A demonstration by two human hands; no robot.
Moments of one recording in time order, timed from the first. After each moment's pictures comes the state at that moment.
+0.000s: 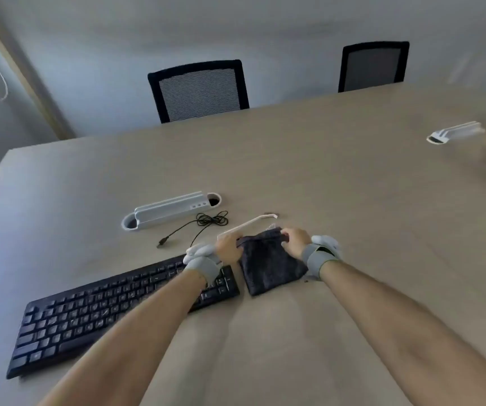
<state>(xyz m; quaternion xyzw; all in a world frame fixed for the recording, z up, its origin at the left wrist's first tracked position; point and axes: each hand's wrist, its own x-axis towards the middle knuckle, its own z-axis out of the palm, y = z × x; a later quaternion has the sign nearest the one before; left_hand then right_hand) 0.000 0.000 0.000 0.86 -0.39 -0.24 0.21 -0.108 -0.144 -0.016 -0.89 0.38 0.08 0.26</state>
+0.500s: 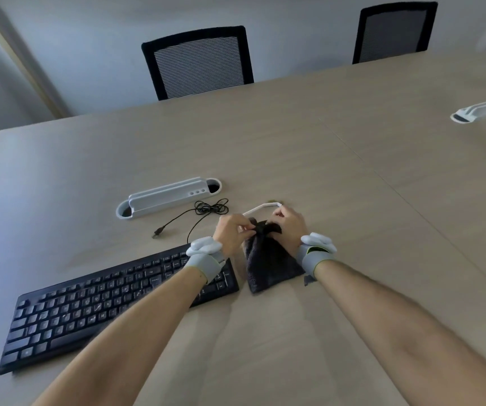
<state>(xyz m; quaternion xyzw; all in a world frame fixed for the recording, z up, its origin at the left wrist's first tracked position) 0.012 -0.016 -0.019 0.82 -0.39 -0.14 0.40 -0.088 -0.148 -0.041 -0.94 0.24 -0.13 0.19</state>
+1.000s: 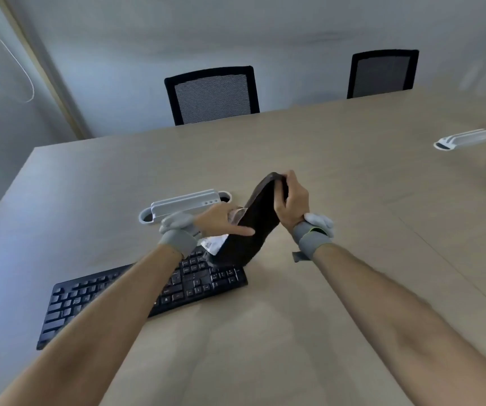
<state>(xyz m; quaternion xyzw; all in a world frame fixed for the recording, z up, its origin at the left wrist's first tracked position) 0.013 0.045 0.090 0.80 -0.44 -0.29 0.30 -0.095 -0.088 0.081 -0.82 0.16 -0.47 0.30</state>
